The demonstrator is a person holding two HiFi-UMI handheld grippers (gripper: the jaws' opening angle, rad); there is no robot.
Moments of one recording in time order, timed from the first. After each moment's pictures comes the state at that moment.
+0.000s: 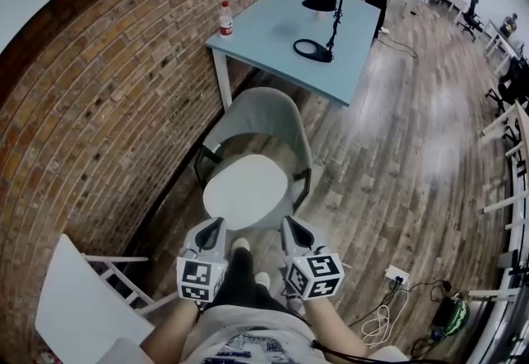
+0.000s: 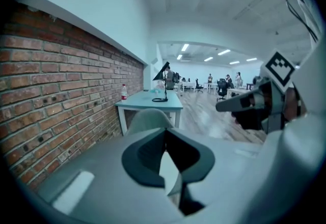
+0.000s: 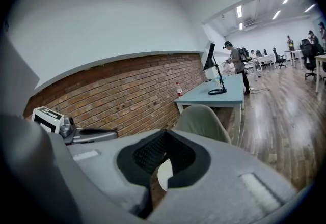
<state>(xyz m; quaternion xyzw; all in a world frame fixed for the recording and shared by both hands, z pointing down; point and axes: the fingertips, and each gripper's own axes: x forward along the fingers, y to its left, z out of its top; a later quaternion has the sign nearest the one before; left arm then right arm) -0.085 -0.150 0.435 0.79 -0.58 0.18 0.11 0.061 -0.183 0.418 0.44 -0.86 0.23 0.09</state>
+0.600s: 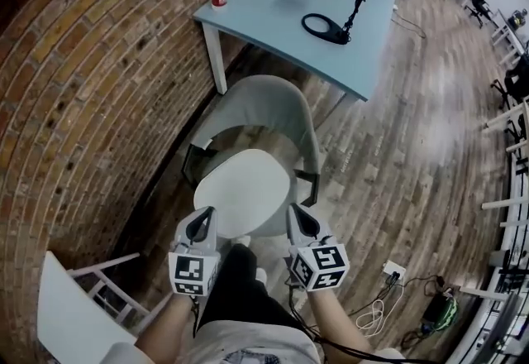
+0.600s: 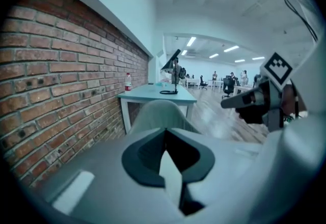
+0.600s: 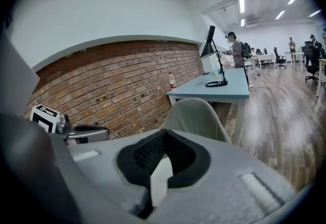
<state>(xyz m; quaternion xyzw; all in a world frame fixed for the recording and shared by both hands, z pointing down) -0.140 -0.279 0.527 0.78 -0.58 0.18 0.13 0.034 -0.323 0.509 0.45 -0.85 0.23 0.13</state>
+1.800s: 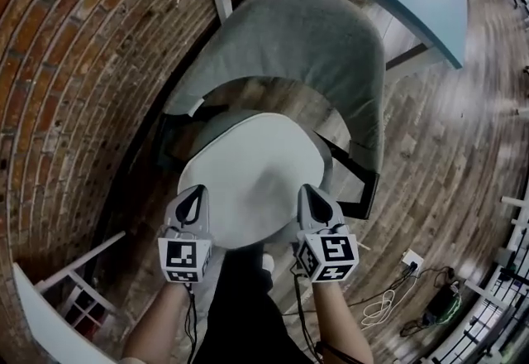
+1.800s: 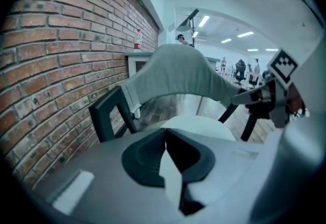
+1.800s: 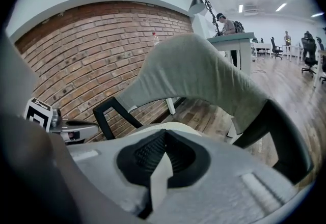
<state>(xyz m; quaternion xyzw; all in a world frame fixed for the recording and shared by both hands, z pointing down) -0.206 -0.349 0.820 0.73 -0.61 0.23 0.21 0.002 -0.405 0.808 0.46 -0.82 0.27 0.21</state>
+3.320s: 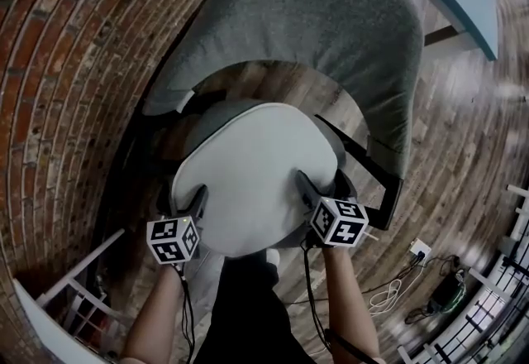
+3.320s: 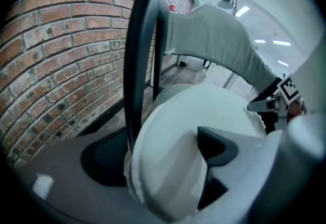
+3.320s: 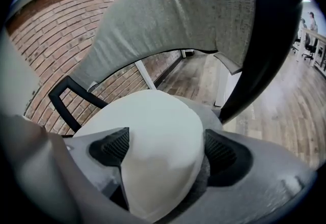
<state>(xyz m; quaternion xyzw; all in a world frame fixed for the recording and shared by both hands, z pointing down) -0.268 -0.325 0.969 0.62 -0.63 0.24 0.39 0.041 -0.429 0.965 0.50 -0.73 0.39 0.27</state>
